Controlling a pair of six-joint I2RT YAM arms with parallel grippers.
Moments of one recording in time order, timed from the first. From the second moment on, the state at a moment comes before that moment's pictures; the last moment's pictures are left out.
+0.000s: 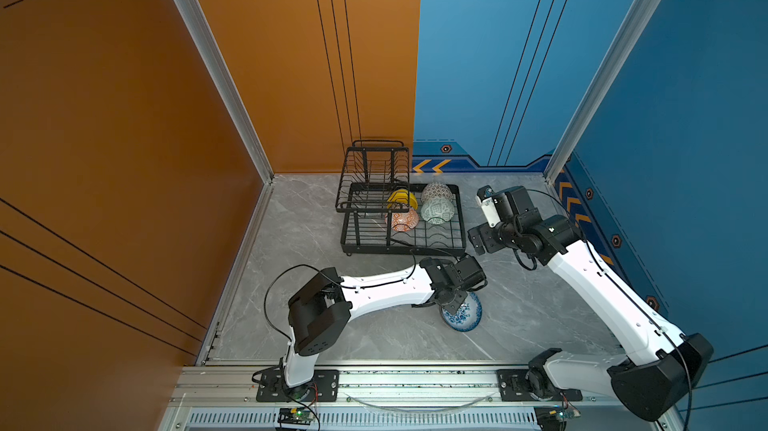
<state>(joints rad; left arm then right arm) -1.16 1.91 1.50 -0.79 -0.22 -0.43 0.46 1.28 1.33 -0.95 0.20 -0.03</state>
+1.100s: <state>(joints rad) -1.04 1.65 1.50 -0.85 -0.25 -0.40 0.27 1.24 1.40 -0.97 -0.04 0.05</state>
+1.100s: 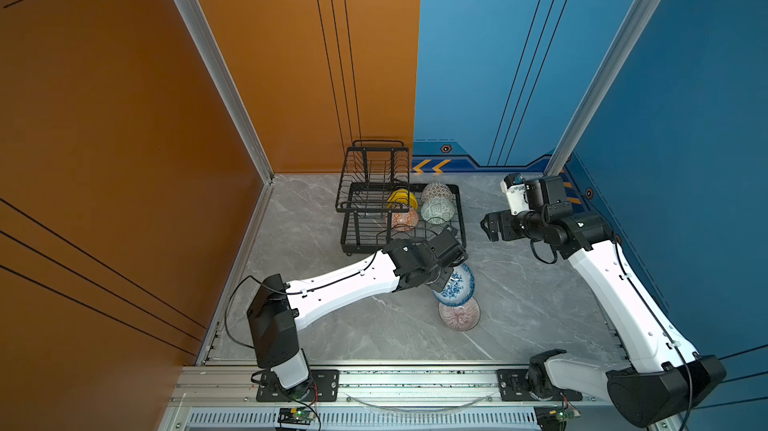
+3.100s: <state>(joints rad) -0.84 1.42 1.38 -0.52 -0.22 -0.36 0.66 1.34 1.35 -0.74 0.16 0.48</state>
